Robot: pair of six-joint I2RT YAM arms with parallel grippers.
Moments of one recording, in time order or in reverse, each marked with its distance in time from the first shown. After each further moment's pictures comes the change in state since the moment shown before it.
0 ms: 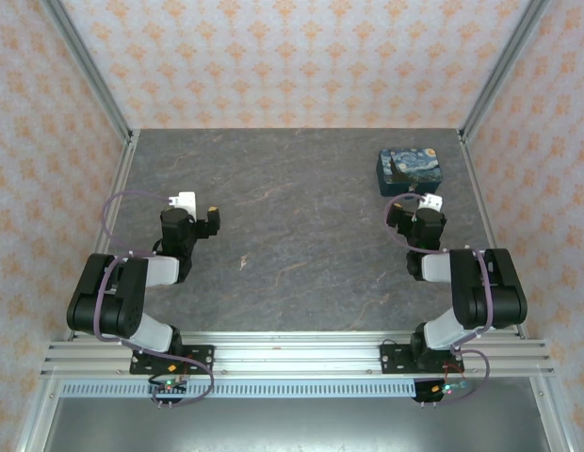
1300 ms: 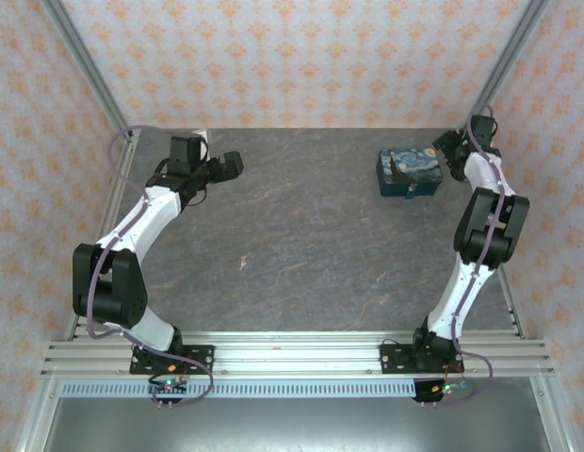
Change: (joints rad) left arm -0.085 0.074 0.822 -0.971 0.246 -0.341; right arm -0.293 0.601 1.373 -1.158 -0.307 0.480
